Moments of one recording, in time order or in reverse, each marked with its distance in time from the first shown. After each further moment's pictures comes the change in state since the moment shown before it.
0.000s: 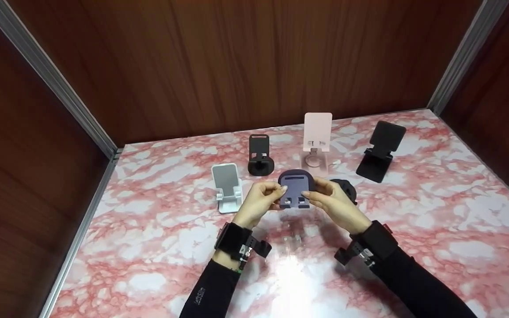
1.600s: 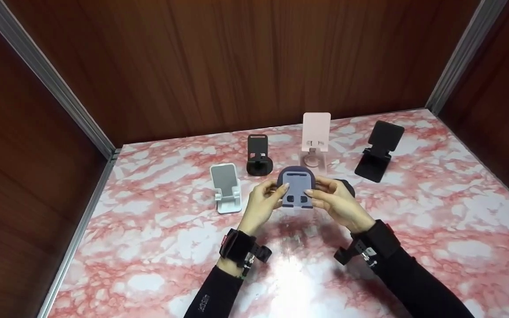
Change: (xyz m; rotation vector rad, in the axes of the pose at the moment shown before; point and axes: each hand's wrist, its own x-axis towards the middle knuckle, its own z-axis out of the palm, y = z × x) left_hand -0.003 -0.006 0.011 0.170 0.129 0.069; right_hand -0.004 -0.012 0.000 0.154 0.036 0.034
